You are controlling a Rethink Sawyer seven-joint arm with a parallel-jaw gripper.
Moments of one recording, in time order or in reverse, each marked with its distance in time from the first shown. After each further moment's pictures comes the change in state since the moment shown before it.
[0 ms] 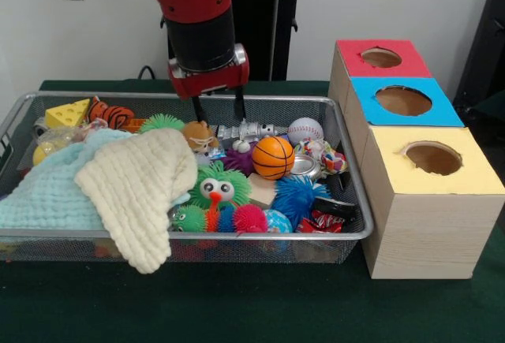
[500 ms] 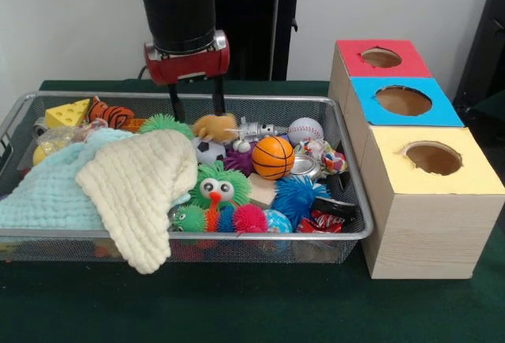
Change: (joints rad) arm -0.027 -0.071 0.004 0.000 -0.015 -0.025 0.000
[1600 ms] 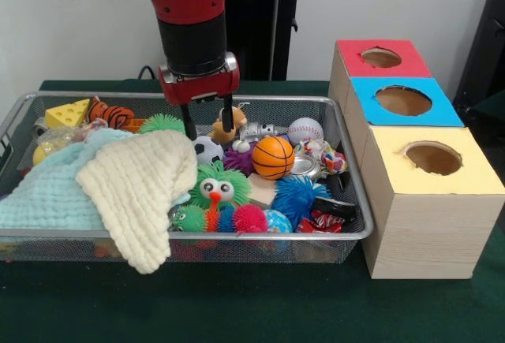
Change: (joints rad) arm 0.025 0.072 -0.008 0.002 -0.076 -0.059 0.000
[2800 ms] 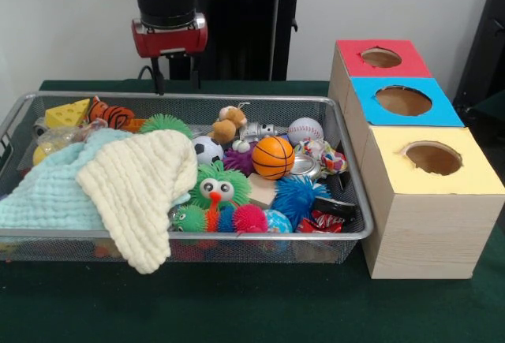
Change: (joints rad) arm -0.042 -0.151 -0.145 0.229 0.001 -0.177 0.000
